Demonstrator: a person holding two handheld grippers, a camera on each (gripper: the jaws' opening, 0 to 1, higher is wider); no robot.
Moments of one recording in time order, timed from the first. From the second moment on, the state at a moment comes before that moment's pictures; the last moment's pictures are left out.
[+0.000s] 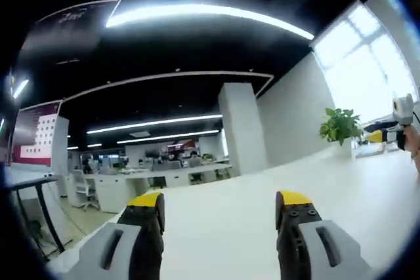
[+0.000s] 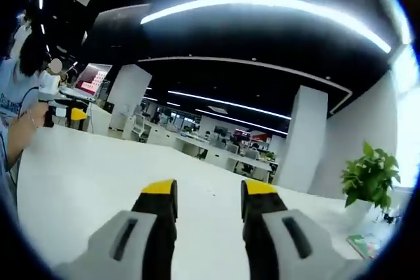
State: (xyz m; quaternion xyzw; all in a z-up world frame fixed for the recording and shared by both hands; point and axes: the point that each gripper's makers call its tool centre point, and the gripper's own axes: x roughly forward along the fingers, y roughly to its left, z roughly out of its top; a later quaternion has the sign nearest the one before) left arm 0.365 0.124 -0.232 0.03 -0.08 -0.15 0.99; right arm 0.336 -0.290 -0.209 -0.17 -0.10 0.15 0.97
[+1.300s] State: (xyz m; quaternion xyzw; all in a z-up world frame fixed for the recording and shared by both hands) left arm 0.373 0.129 -0.278 0.06 -0.03 -0.14 0.99; right arm 0.352 -0.329 -0.274 -0.11 -0.02 0.09 0.99
